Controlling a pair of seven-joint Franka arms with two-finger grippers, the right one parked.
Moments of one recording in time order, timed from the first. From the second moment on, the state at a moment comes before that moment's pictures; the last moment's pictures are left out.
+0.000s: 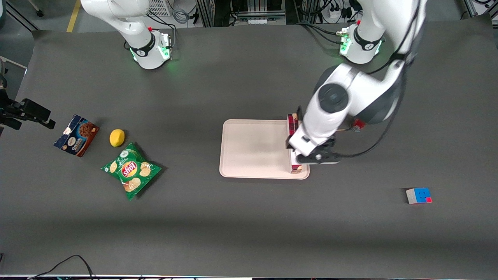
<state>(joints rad) -0.27 0.36 -0.28 -1.68 0.12 2.04 -0.60</state>
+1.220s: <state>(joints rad) 0.04 -0.16 -0.21 -1.84 0.03 1.81 -0.24</state>
